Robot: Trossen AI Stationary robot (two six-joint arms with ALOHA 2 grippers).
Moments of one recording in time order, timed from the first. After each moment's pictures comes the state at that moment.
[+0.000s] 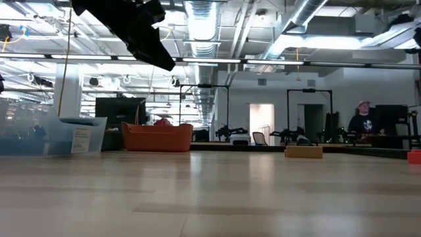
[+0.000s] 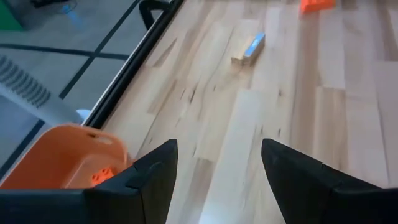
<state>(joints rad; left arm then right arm) 0.18 1.15 0.86 -0.25 -0.25 0.06 0.77 1.73 1.13 -0.91 -0.16 1.69</state>
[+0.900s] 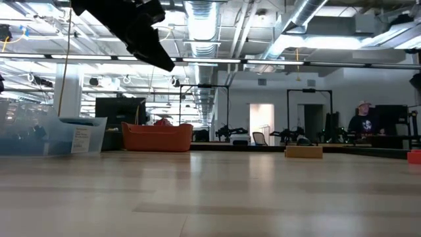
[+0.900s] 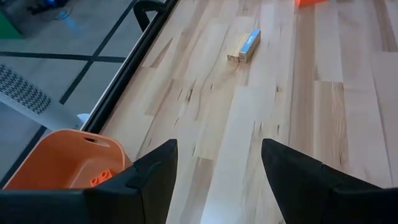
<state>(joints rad) 0.16 1.16 0.86 -0.25 -0.25 0.09 0.75 1.88 1.14 -0.91 -0.21 1.53</state>
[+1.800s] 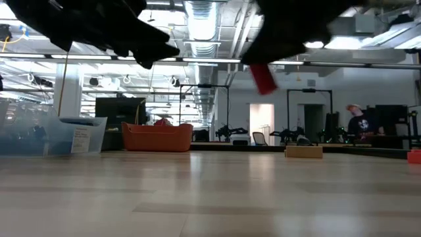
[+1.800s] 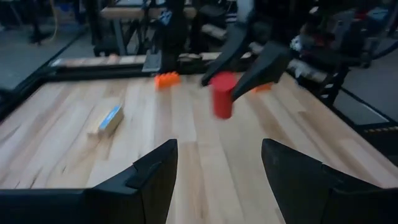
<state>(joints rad) 0.00 1.17 0.48 0.52 0.11 0.04 0.56 1.82 1.22 -0.48 1.15 0.86</state>
